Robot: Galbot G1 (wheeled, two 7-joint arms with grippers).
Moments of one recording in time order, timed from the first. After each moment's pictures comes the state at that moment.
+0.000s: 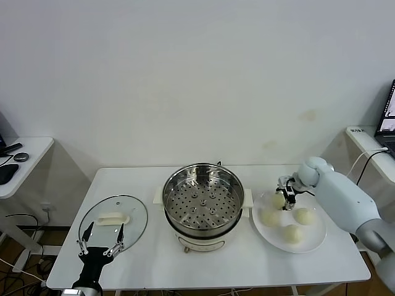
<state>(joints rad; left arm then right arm) 1.70 -1.34 -0.67 -2.01 -0.13 -0.19 0.00 -0.13 0.94 -0.48 0.83 -0.43 0.03 -1.08</state>
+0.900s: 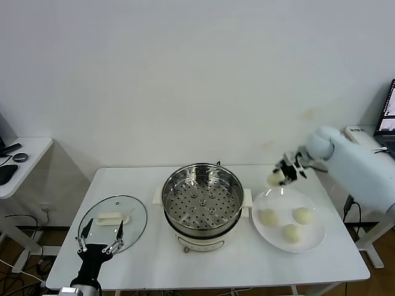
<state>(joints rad) 1.70 -1.32 -0.68 -2.03 -0.15 -0.18 0.00 0.26 0.80 -0.82 1.13 -0.08 0.11 -1.15</state>
